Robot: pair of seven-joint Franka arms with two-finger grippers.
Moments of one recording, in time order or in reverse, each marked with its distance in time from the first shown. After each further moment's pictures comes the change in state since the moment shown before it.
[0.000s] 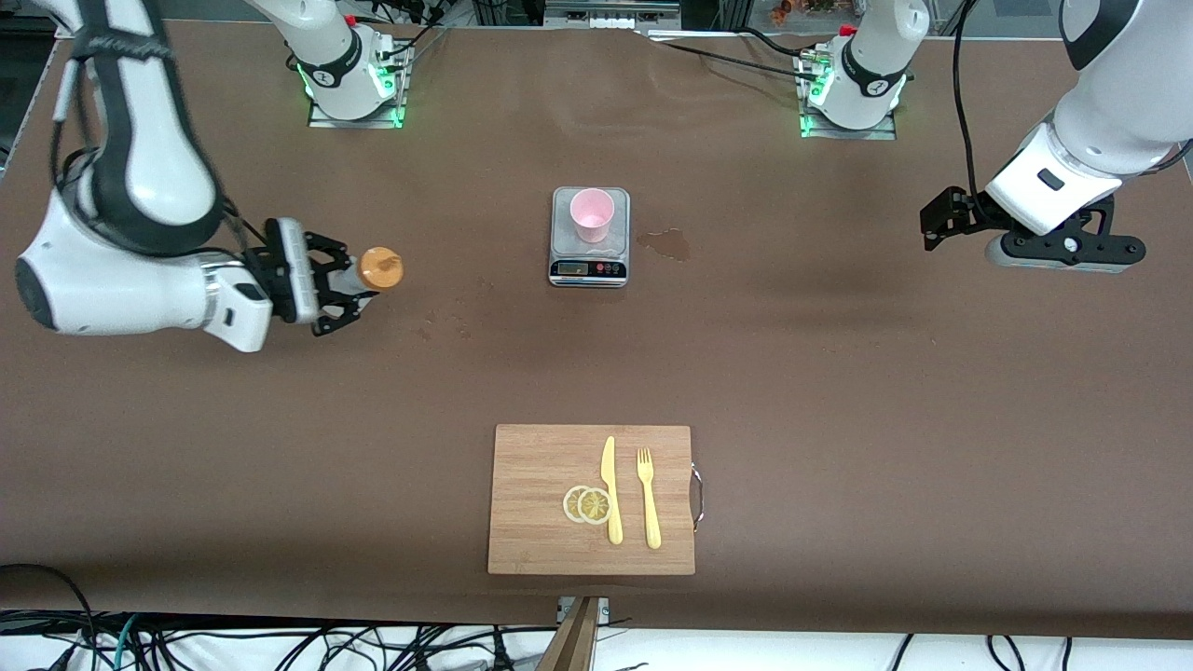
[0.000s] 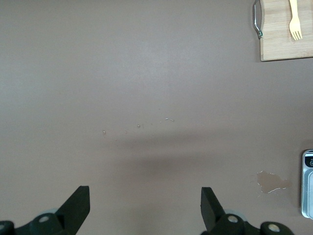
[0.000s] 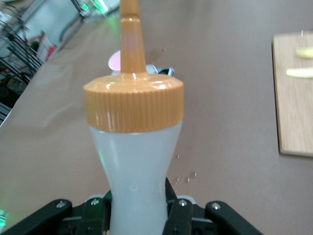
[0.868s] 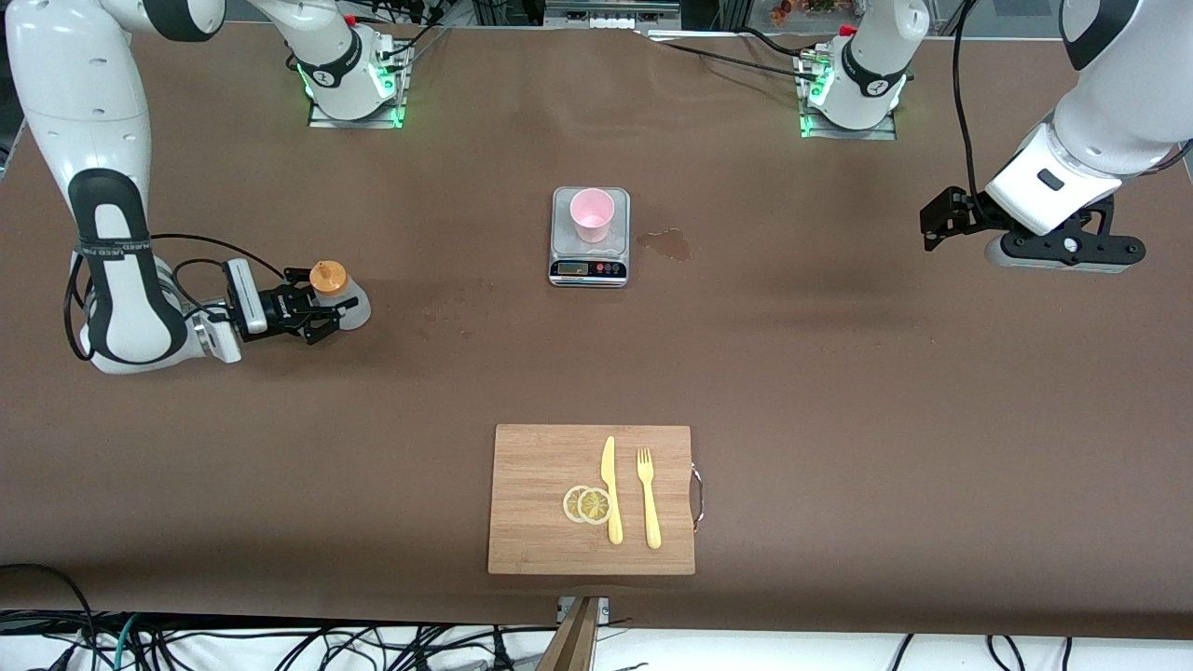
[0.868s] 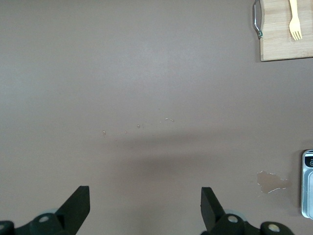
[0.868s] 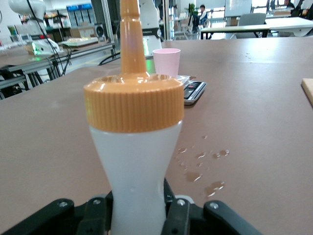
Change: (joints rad) left arm 0.000 0.001 0.000 0.001 0.000 0.000 0.000; right arm -0.124 0.397 -0.154 -0.042 0.230 -0.189 -0.725
